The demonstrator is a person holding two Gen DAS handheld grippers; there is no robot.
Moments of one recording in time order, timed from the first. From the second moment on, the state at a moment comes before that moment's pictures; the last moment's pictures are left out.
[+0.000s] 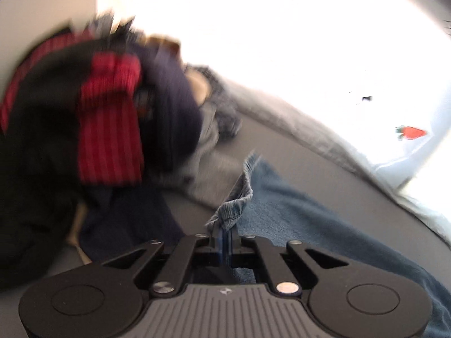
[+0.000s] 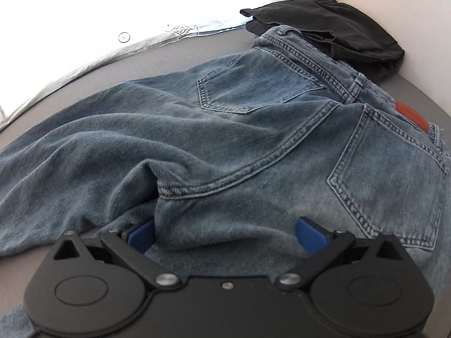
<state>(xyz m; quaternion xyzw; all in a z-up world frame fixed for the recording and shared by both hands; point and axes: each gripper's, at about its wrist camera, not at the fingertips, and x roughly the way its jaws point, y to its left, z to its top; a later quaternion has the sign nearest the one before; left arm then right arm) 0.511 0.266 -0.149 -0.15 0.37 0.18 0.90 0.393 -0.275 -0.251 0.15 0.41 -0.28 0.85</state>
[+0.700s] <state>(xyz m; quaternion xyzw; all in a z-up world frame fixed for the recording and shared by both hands) 0.408 0.272 -0.161 -0.11 0.40 0.31 0.86 0.370 -0.285 -0.243 0.14 0.43 -0.21 0.87</state>
